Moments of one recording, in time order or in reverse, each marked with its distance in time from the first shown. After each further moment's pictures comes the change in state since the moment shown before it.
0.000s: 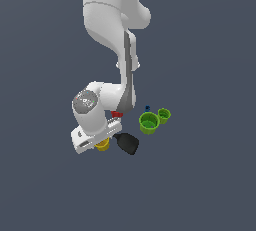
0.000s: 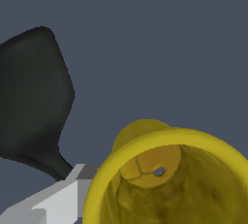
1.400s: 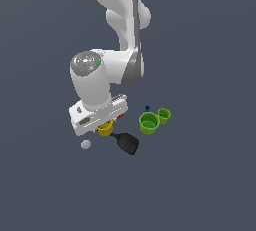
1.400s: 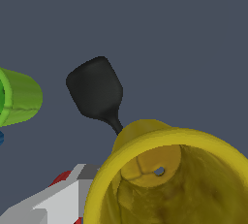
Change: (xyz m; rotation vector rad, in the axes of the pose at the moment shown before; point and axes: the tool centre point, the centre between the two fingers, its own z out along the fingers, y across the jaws) arm -0.010 -0.034 -0.105 0.001 -0.001 0.000
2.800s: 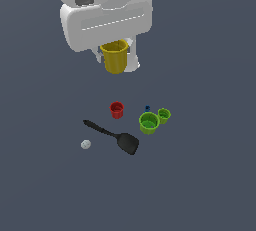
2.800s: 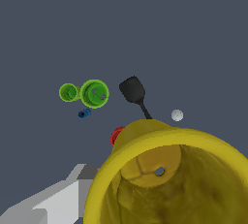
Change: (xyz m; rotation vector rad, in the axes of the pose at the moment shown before) arm -0.017 -0.081 -0.271 -0.001 0.001 -0.001
